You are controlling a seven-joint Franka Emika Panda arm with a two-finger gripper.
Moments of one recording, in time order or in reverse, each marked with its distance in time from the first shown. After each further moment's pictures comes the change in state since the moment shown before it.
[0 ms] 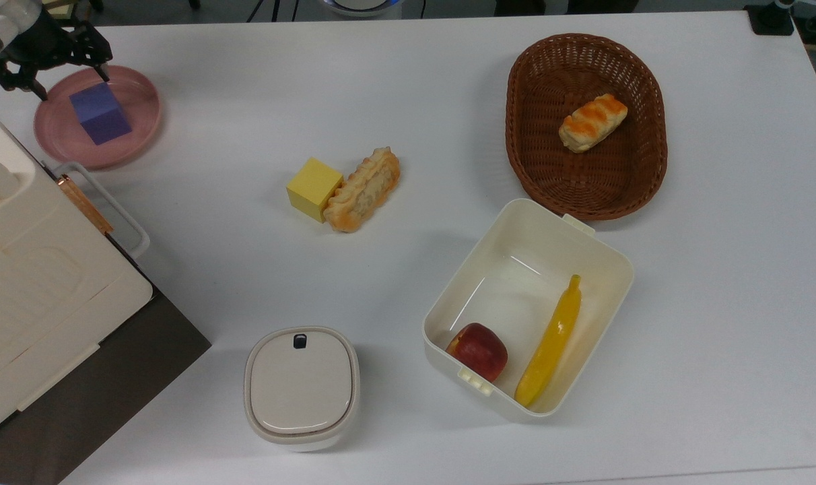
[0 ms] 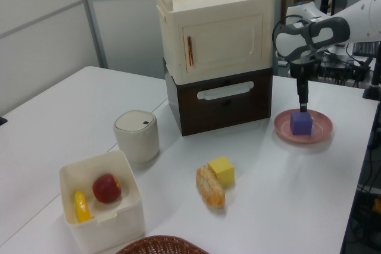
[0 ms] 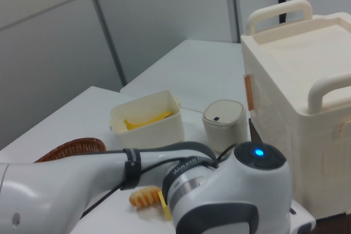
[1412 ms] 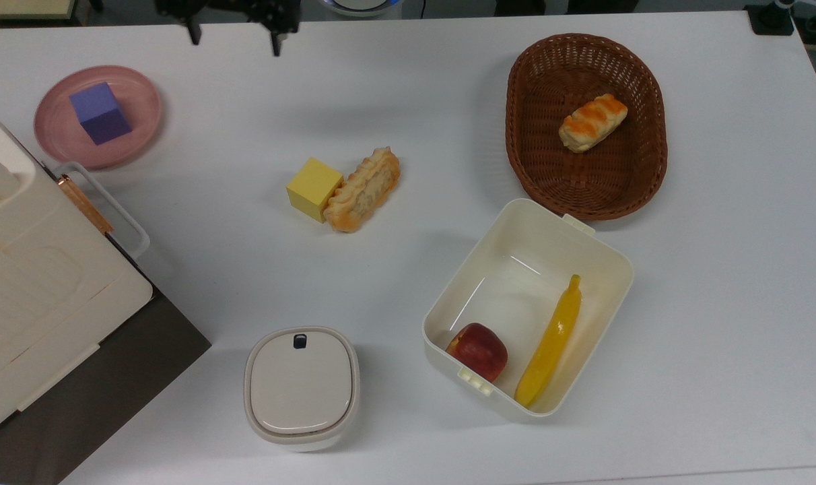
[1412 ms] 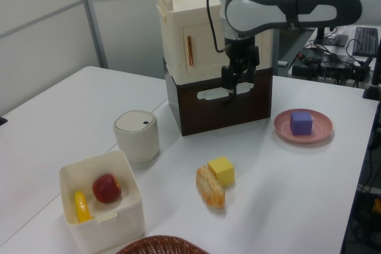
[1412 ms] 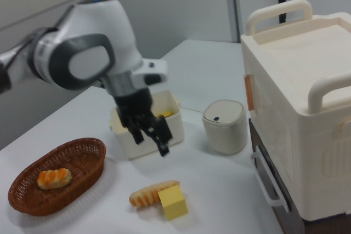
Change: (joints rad) arm 0.364 -0.294 0.177 0.068 0.004 -0.267 0.968
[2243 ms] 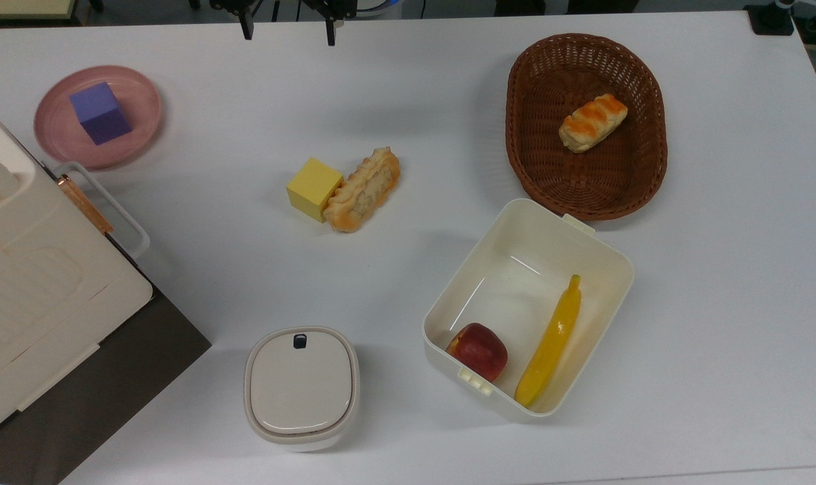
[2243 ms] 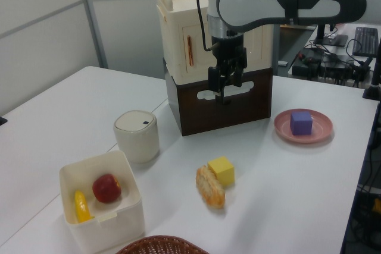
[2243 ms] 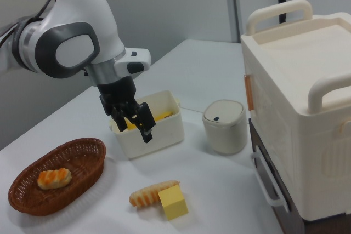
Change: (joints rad) arm 0.147 -0.002 -0.069 0.035 0.052 -0.027 0.022
